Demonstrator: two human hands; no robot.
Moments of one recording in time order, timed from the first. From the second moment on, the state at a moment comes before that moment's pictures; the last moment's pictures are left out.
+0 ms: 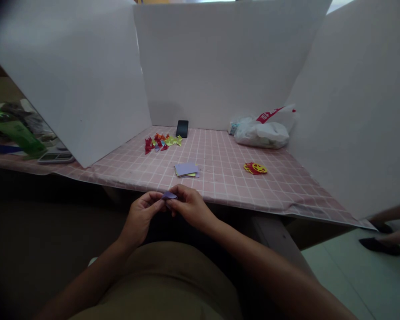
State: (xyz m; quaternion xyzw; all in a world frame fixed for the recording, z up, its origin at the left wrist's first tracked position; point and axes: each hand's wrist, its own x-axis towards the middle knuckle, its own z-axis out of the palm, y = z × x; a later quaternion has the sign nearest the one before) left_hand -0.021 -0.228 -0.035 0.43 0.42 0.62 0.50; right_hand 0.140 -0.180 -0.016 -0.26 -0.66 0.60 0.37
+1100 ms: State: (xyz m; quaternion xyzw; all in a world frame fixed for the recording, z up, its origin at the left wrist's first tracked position) left_hand -0.021 -0.230 -0.041 0.42 0.42 0.66 0.46; right_hand 0.142 -0.192 -0.009 -0.31 -0.75 0.42 0.42
